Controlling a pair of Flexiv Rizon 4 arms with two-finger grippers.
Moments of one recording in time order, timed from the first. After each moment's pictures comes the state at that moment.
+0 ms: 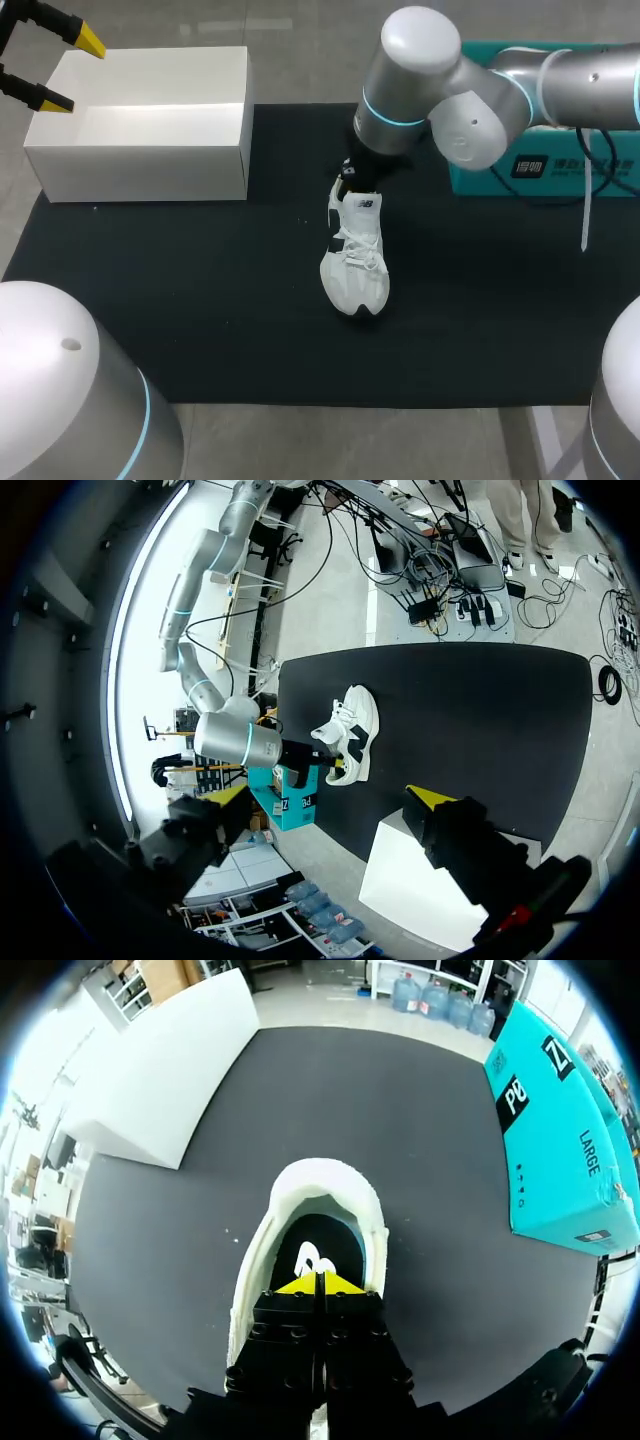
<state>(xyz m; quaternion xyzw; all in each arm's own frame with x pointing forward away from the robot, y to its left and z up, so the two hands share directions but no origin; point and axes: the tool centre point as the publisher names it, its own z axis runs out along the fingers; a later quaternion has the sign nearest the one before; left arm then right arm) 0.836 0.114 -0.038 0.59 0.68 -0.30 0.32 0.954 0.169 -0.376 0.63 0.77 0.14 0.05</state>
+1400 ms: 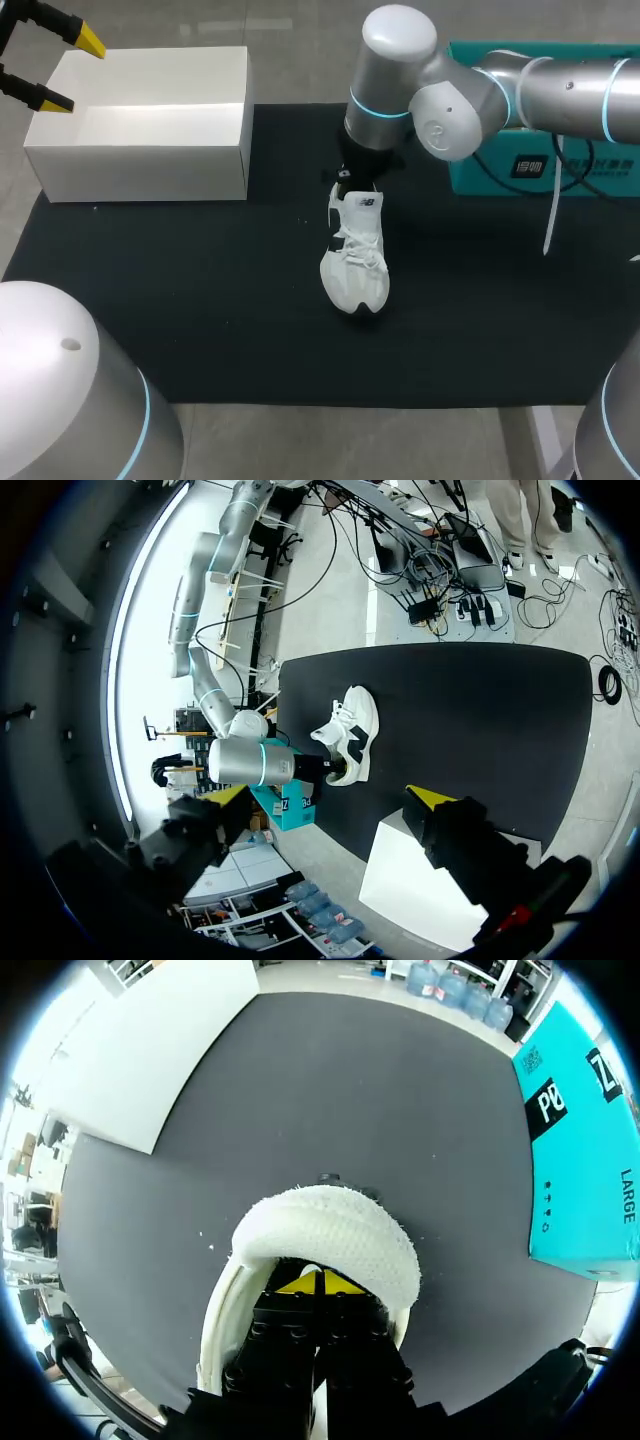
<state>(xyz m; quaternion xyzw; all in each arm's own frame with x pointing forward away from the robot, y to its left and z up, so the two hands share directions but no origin) 0.836 0.114 -0.038 0.59 0.68 -0.30 0.32 0.975 0.173 -0.411 0.60 0.79 0.09 0.01</state>
